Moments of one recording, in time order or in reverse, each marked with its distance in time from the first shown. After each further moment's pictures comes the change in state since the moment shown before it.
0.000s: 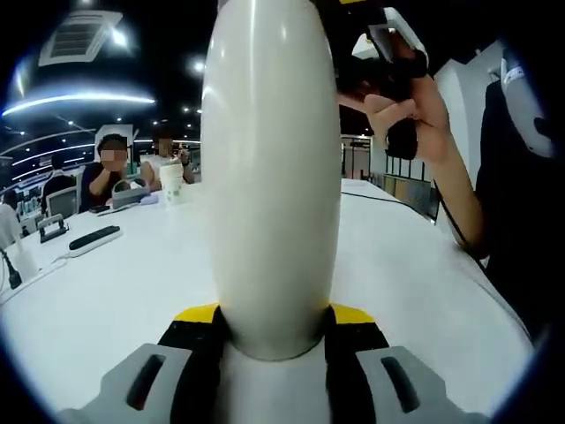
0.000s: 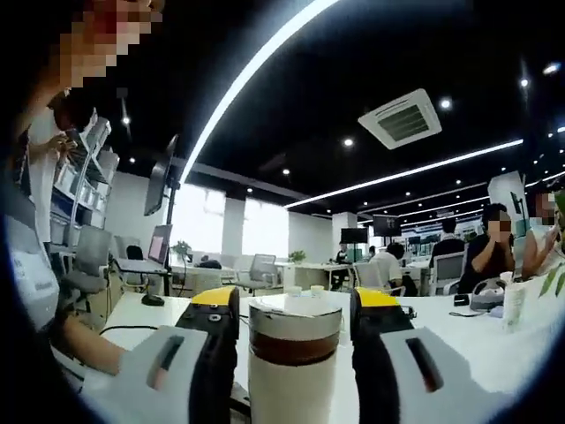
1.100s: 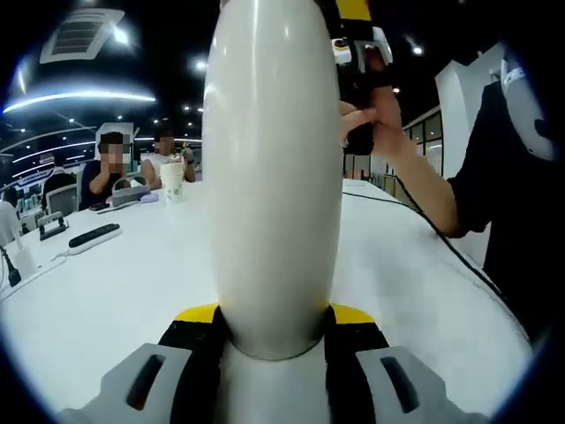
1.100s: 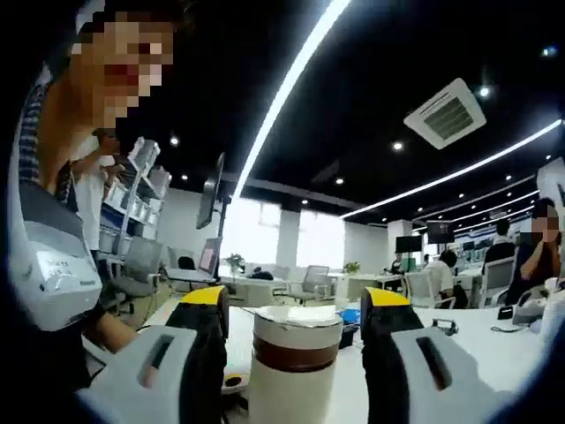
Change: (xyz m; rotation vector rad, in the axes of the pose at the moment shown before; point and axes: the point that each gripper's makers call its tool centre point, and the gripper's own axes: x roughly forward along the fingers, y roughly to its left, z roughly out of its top) left arm -0.001 -0.002 0.000 -0.011 0.004 -0.001; right arm -0.014 0.005 0.024 -0.028 -0.111 0.171
